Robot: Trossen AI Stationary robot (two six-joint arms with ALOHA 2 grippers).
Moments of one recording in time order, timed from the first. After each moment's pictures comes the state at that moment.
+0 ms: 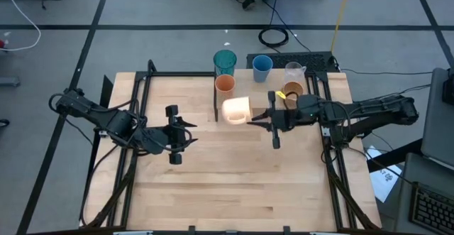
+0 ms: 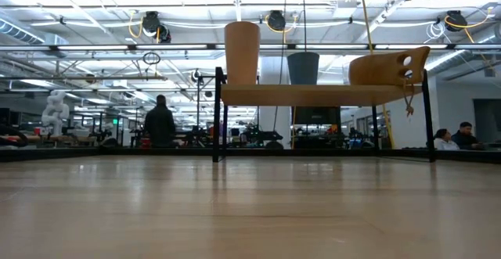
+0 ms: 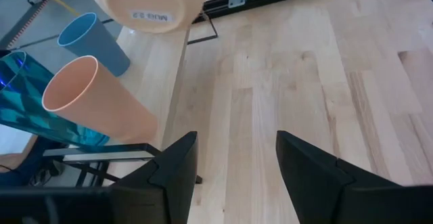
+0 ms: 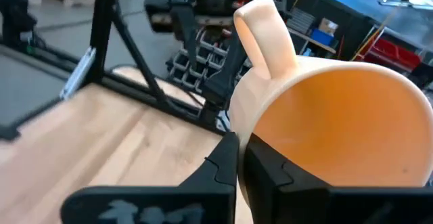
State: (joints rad) left arm -0.43 1.22 1.31 -0.81 -0.60 -0.08; right arm 0.07 1.12 0.93 0.08 0.00 -0.36
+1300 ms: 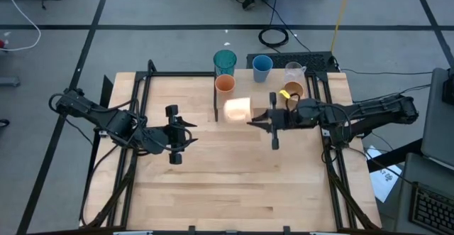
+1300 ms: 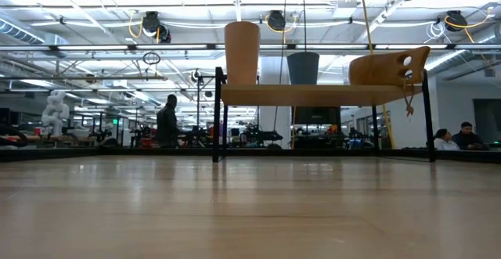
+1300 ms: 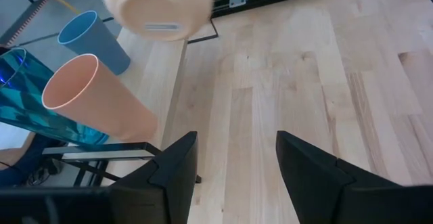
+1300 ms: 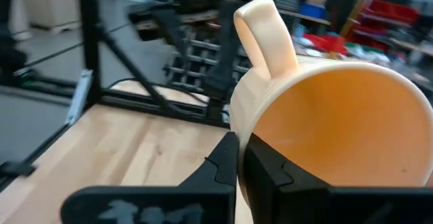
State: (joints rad) left arm -0.43 1.22 1.31 -0.81 -0.60 -0.09; right arm 0.10 1.12 0.91 0.08 0.08 -0.18
